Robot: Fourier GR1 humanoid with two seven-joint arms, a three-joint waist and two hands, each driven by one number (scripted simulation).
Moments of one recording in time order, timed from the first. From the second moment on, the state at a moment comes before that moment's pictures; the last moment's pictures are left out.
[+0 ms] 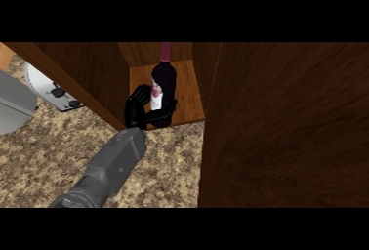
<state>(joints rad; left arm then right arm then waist) -0.89 0.00 -0.11 -0.10 0.71 0.31 -0.77 -0.65 -0.16 -0.01 -2.38 -0.26 -0.07 0.91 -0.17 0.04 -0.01</state>
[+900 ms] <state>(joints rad) -0.95 0.00 -0.18 -0.15 0.77 0.41 -0.74 -0.61 -0.15 -0.03 -2.37 -0.28 -0.04 0.88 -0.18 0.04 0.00</state>
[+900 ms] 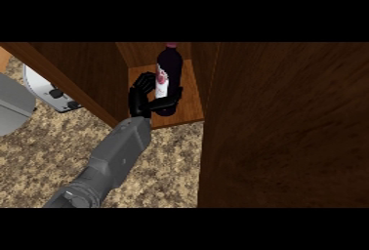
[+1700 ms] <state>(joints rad) -1.11 0.00 -0.18 -0.11 0.81 0.50 -0.64 -0.57 -0.16 -0.05 -2.37 -0.29 -0.02 0.86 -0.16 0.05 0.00</state>
